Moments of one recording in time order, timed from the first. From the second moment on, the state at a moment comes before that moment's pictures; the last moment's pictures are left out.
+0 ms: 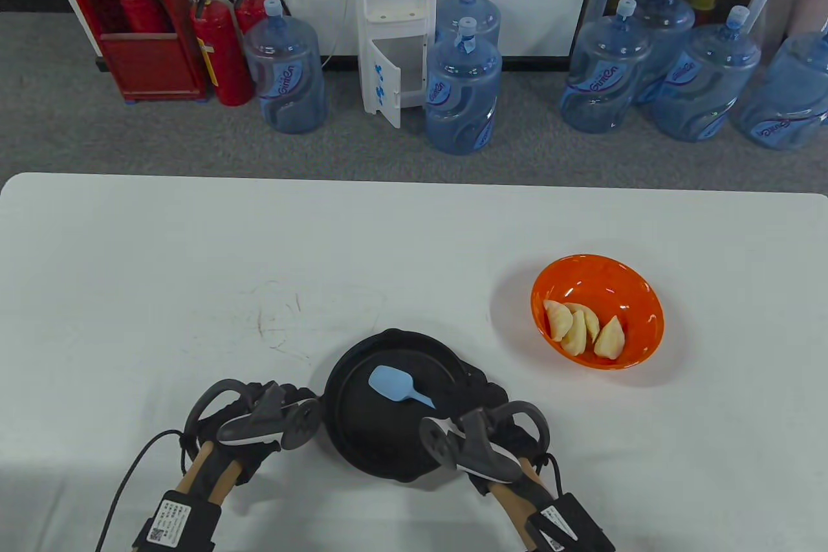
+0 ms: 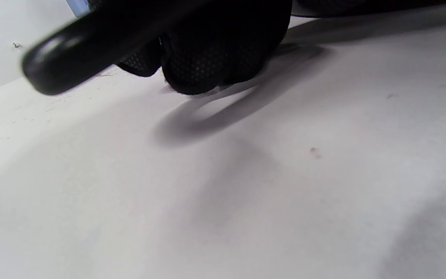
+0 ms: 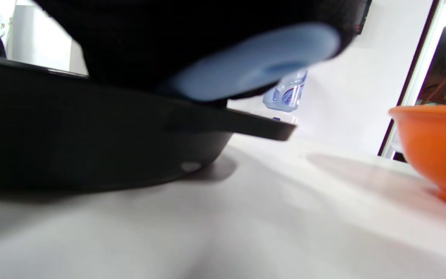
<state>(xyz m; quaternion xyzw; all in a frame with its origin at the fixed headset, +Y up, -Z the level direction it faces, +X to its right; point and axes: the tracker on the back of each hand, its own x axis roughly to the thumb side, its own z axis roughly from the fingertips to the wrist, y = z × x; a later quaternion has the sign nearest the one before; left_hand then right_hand) -0.214 -0.765 -0.284 -0.14 -0.24 -0.18 0.94 0.057 -0.740 -0.258 -0.18 0.09 -0.98 0.08</state>
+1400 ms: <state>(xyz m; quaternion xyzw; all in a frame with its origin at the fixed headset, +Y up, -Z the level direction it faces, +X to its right) -0.201 -0.693 -0.271 0.12 -0.02 -0.01 0.99 0.180 -0.689 -0.235 0.04 0.26 -0.96 -0.10</state>
